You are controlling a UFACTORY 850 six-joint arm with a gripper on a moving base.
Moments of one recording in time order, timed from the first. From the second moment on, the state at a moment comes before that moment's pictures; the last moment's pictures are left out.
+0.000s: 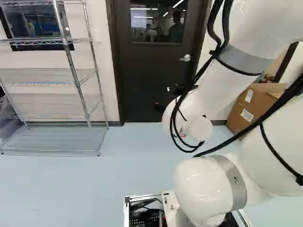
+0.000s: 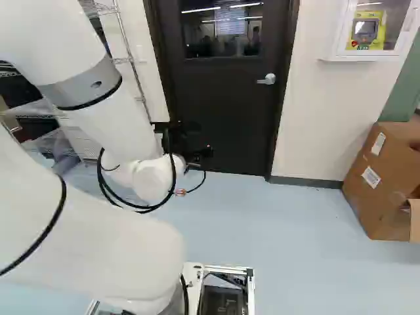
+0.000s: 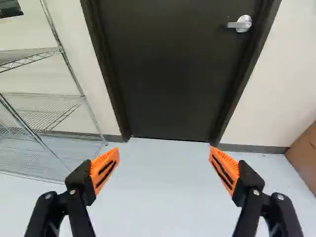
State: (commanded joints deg) arm 0.0 16.0 -5.0 0.0 50.0 0.0
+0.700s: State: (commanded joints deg) arm 0.0 16.0 -5.0 0.0 50.0 0.0
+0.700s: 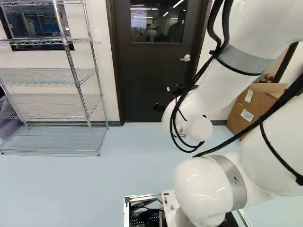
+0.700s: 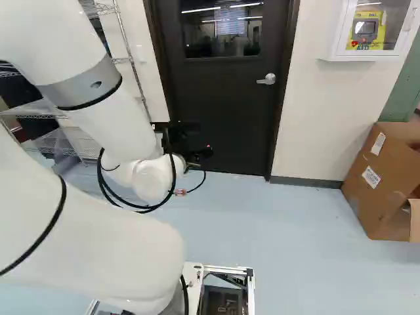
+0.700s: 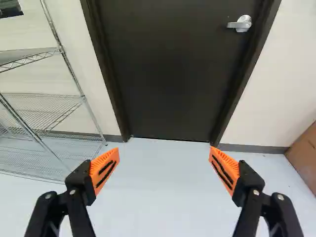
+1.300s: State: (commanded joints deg) arm 0.0 16.0 -5.0 0.0 50.0 0.0
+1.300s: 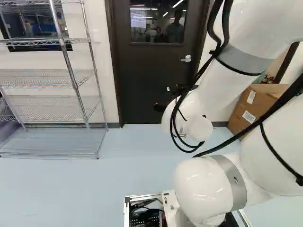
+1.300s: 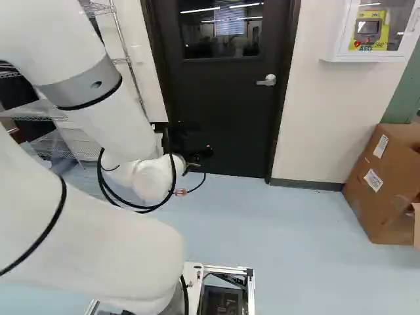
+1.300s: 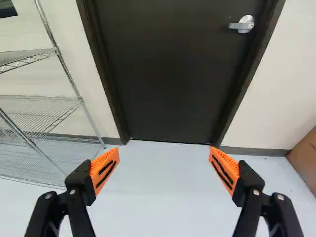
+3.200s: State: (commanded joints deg) arm 0.0 16.0 -5.0 0.0 50.0 0.0
